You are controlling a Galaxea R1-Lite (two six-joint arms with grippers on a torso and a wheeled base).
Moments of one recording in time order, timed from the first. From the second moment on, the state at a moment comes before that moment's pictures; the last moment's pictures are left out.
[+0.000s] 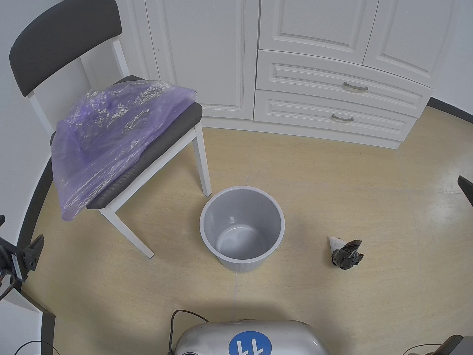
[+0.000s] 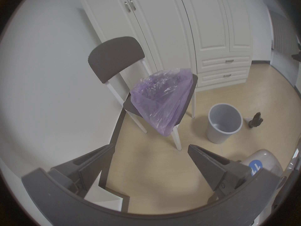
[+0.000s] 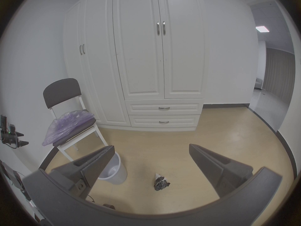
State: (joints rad) left arm -0.01 0.78 -0.49 0.01 0.20 0.28; right arm 0.15 0.78 -0.60 -0.13 -0.14 0.07
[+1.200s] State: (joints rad) left arm 0.06 1.40 -0.53 -0.46 0.24 0.39; right arm 0.20 0.91 -0.59 -0.16 -0.19 0.08
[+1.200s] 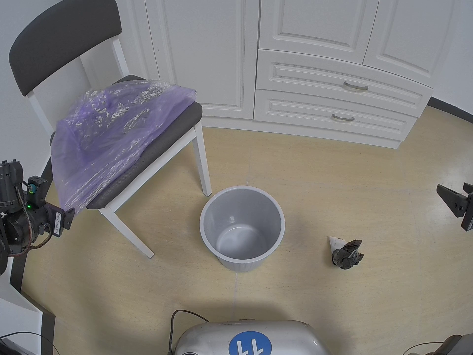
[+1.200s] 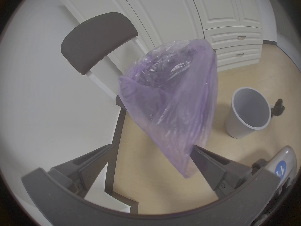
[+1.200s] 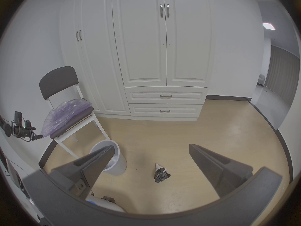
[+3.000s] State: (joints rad) left arm 0.49 1.70 -0.61 -0.90 -0.27 0.12; right arm 0.30 0.92 -0.55 -0.27 -0.19 0.09
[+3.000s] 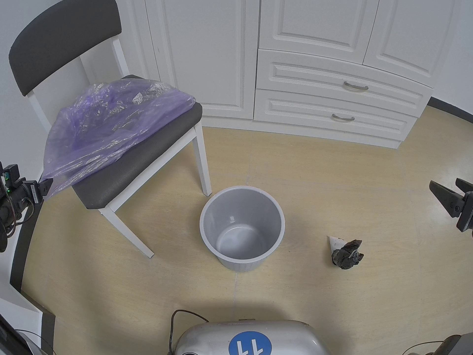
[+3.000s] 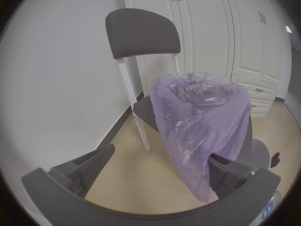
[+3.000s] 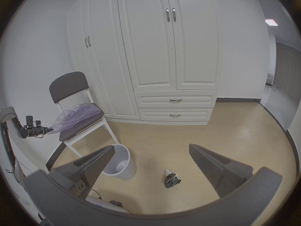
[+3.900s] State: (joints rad) left arm 0.46 1.77 -0.47 -1.29 -0.28 -0.06; right arm 0.36 0.89 -0.54 -0.27 -0.19 0.09
